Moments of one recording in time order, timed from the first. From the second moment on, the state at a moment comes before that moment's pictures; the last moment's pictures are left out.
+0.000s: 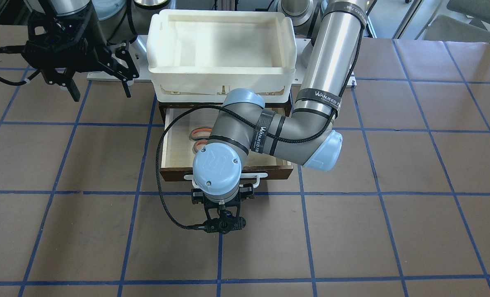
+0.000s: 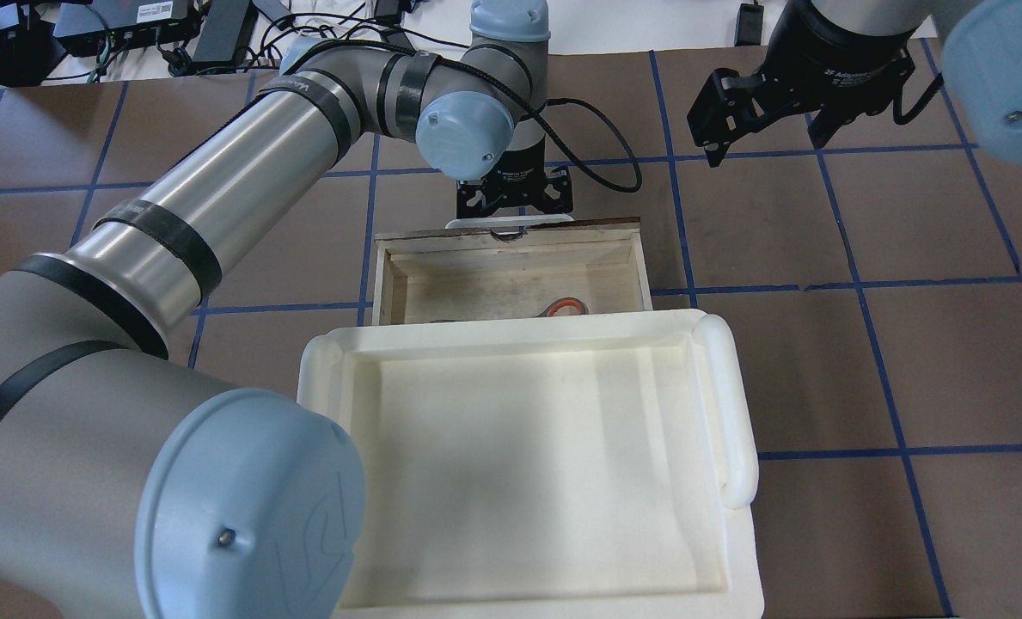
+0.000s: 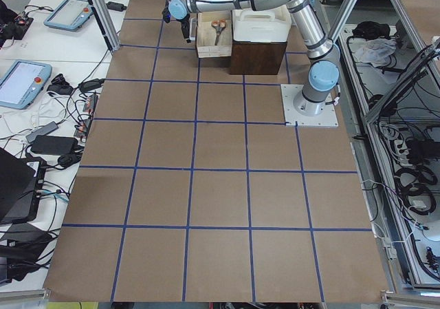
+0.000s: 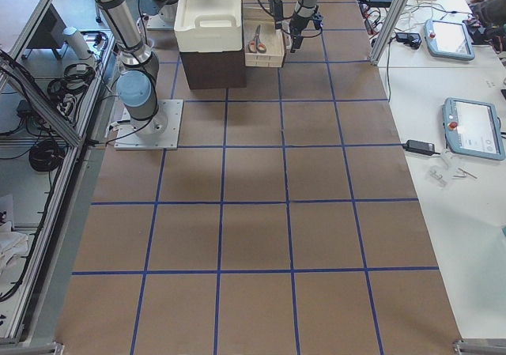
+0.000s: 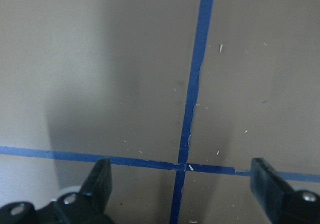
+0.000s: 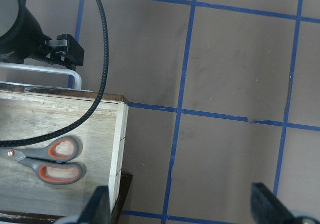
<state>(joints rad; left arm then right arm) -1.92 -2.26 -1.20 -1.45 1.54 -0.44 1.61 -1.61 1.53 -1.64 -1.57 -0.10</state>
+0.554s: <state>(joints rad) -1.94 -2.20 -1.20 -1.57 1.54 -0.48 1.61 -1.61 1.53 -1.64 -1.57 -0.10</state>
